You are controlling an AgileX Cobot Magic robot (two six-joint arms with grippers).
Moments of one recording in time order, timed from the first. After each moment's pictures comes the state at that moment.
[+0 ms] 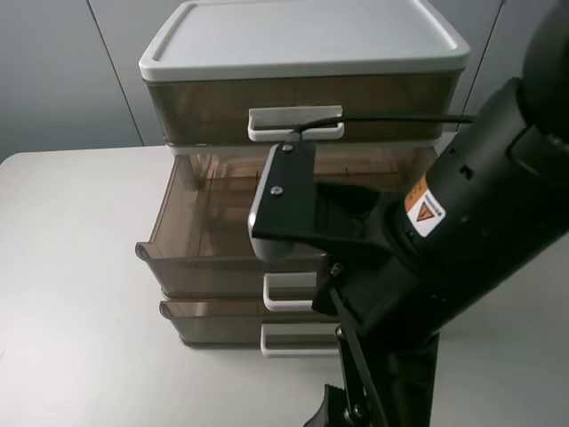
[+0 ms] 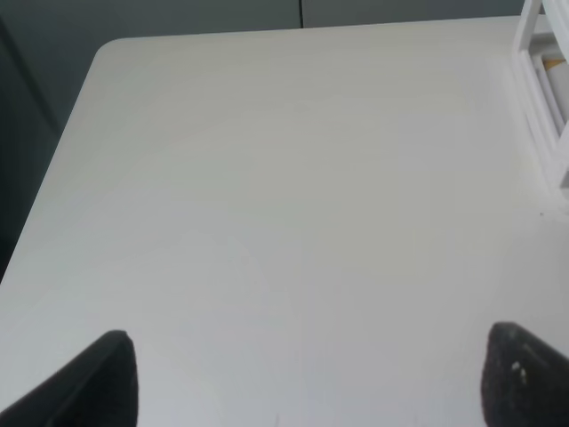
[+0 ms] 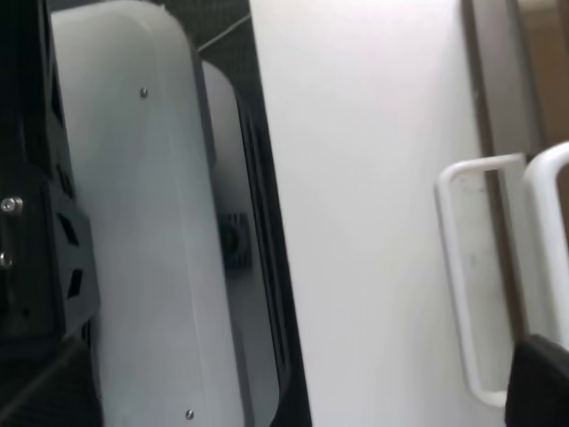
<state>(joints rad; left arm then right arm) -0.02 0.00 -0.51 0.10 1.09 -0.04 1.02 1.36 -0.85 0.38 0.91 -0.58</state>
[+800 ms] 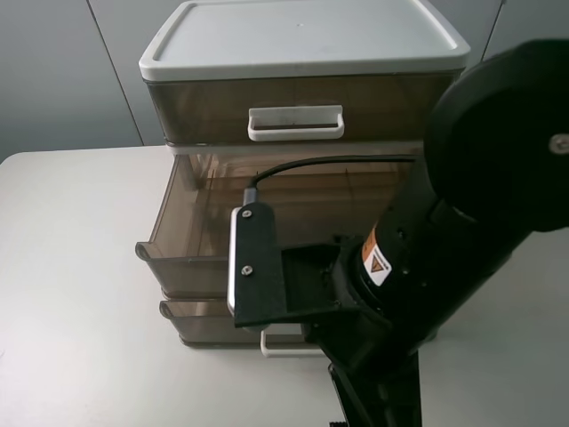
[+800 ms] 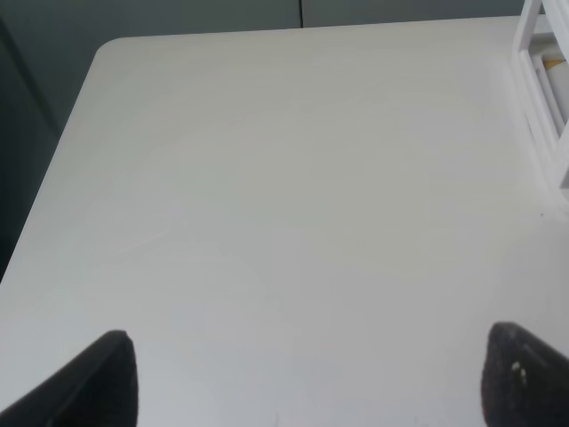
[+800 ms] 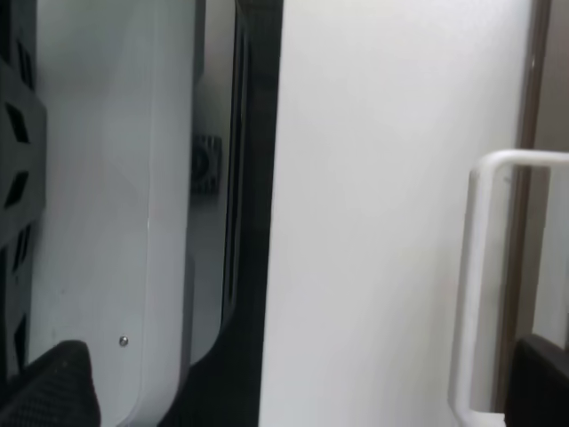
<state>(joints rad) -0.02 0.00 -0.51 0.10 1.09 -0.05 1.08 1.46 -0.85 0.27 0.89 -0.70</state>
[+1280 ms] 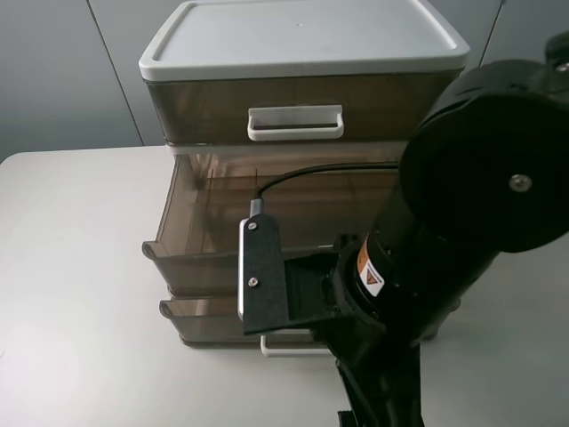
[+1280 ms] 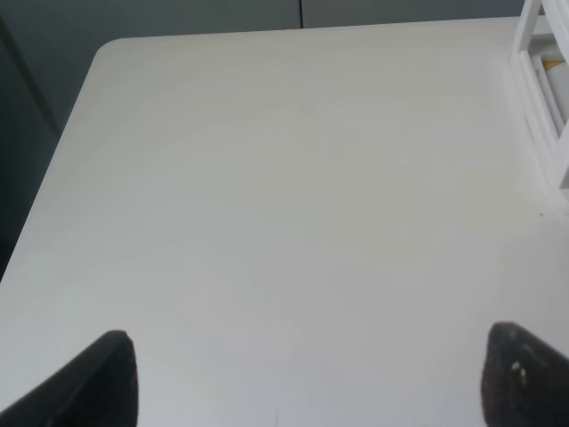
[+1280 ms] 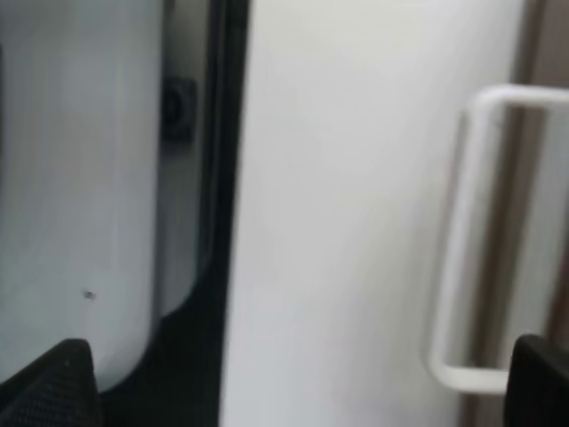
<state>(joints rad) -0.02 0.00 -0.51 0.10 1.09 -0.05 1.08 1.49 -0.84 0.11 0.87 -0.59</state>
